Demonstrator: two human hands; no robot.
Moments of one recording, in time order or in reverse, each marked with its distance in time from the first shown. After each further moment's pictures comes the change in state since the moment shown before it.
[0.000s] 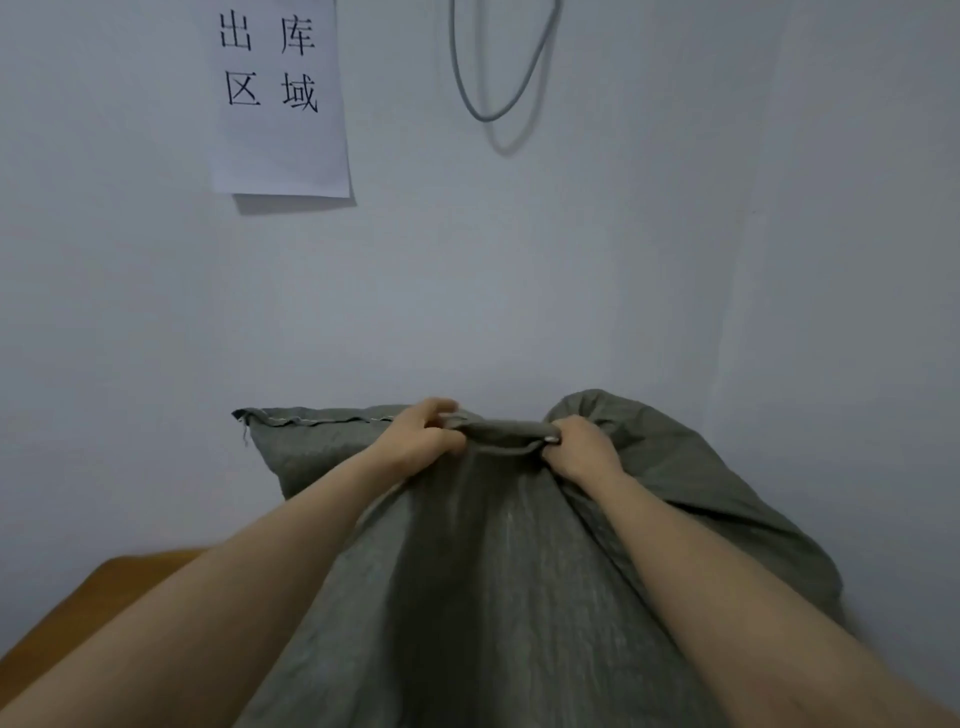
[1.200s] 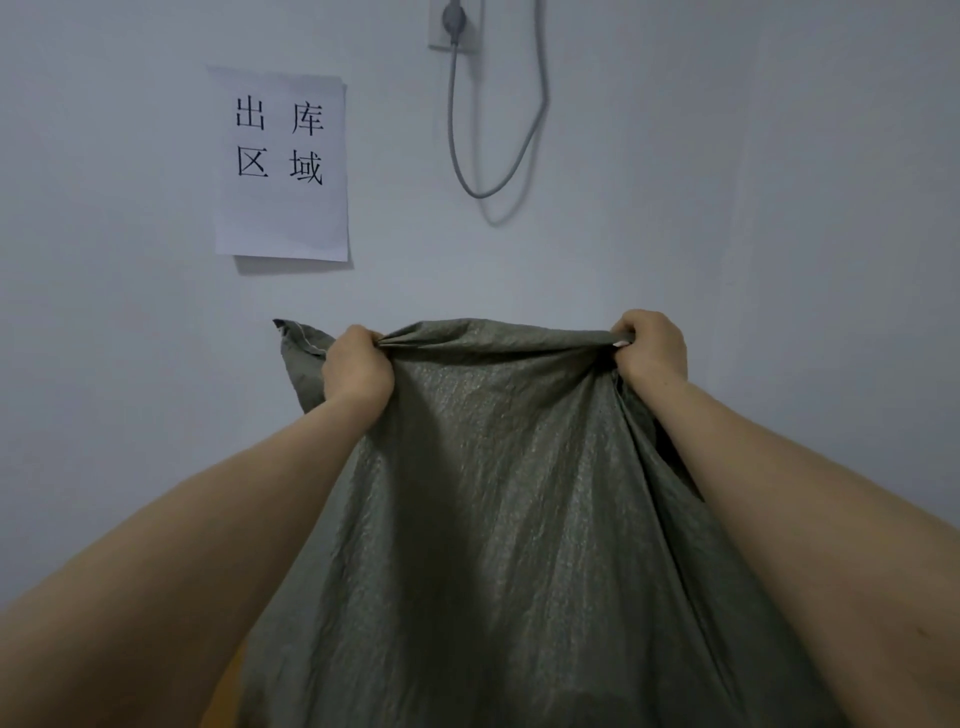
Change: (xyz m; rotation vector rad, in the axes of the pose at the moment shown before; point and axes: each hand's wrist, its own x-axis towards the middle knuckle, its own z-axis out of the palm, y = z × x) left_hand 0.051 0.072 -0.078 0.234 0.797 0.144; right_hand 0.055 -0.019 -0.162 0.179 0.581 0.026
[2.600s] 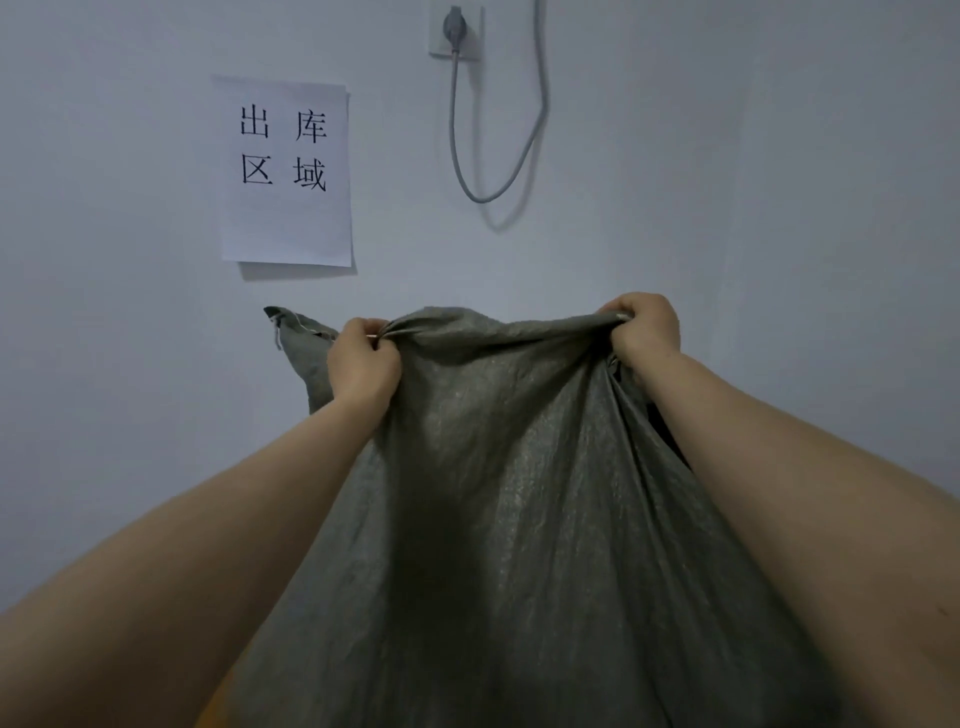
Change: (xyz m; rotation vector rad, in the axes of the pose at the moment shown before) left_hand -0.017 0.015 -0.019 -0.407 0.026 -0.092; right_hand 0.007 -0.028 -0.007 0.249 -0.015 0.179
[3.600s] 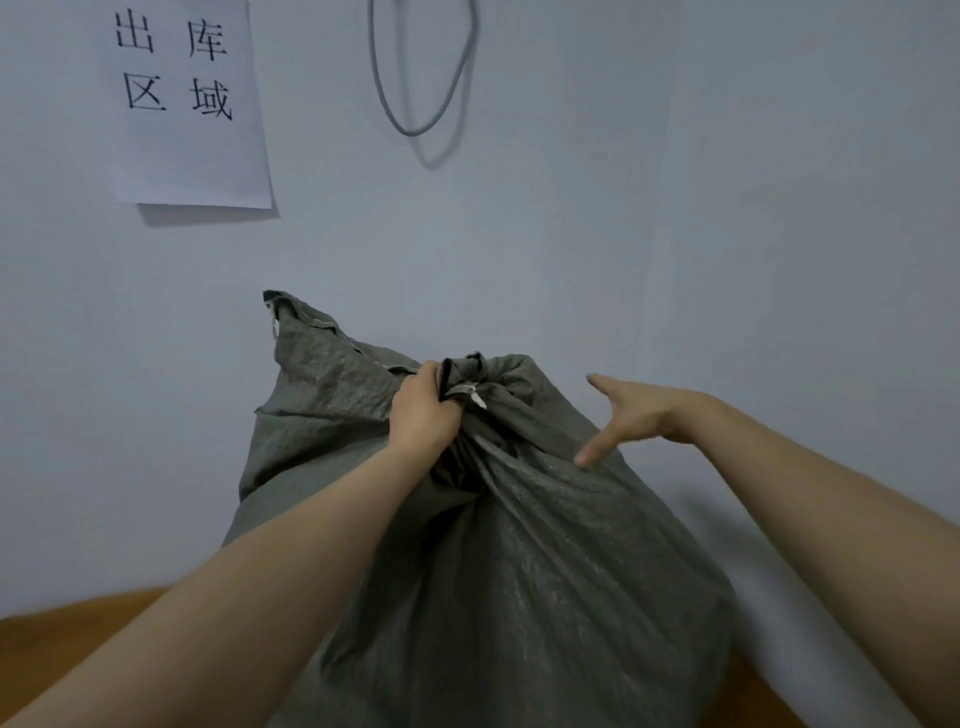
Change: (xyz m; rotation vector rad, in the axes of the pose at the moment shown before) left_hand -0.095 -0.052 0.086 0.167 -0.448 0.117; right_hand -0.072 0.101 -0.064 -0.430 -0.929 0.201
